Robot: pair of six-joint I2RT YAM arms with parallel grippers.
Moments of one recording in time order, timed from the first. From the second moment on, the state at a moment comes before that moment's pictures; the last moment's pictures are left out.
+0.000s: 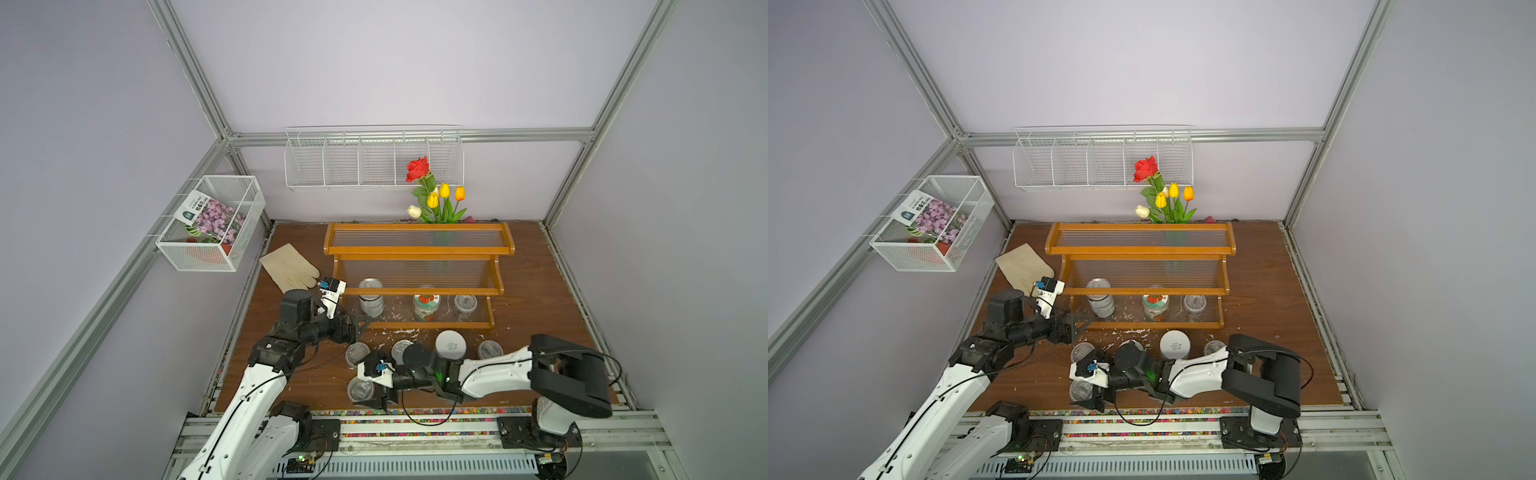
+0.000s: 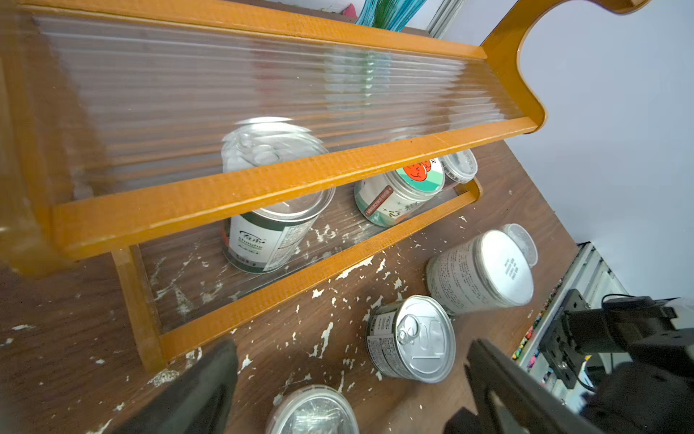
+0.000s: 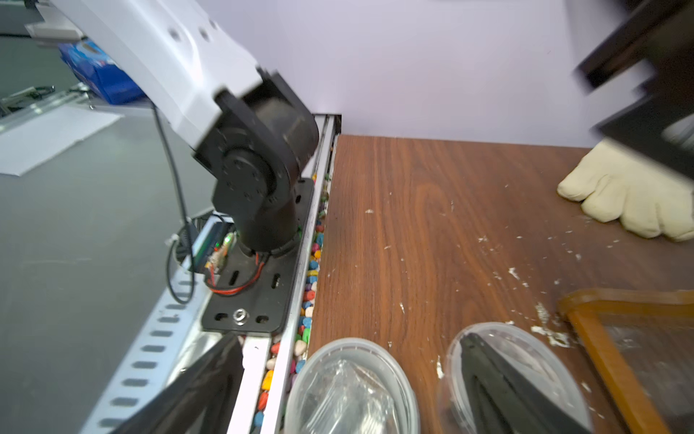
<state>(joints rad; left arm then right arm) -0.29 0.80 0.63 -0.45 0.53 -0.16 1.27 1.66 0.69 0.69 -0.32 -0.14</state>
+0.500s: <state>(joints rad) -0.54 0.87 0.47 -0.16 0.15 -0.31 1.04 1.12 0.51 0.38 -0.11 -0.08</state>
